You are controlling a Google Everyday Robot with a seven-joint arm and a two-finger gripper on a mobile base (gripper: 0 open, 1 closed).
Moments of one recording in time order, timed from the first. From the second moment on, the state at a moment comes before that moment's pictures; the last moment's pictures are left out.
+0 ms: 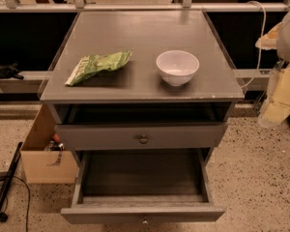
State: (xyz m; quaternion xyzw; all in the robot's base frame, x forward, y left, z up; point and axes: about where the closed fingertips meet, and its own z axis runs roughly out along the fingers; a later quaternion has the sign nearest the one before) arm 0.438 -0.216 0.978 -0.60 0.78 -0.04 0.16
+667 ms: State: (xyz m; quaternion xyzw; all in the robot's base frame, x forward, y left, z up) arm 0.430 -0.214 0.971 -0.59 0.78 0.00 0.19
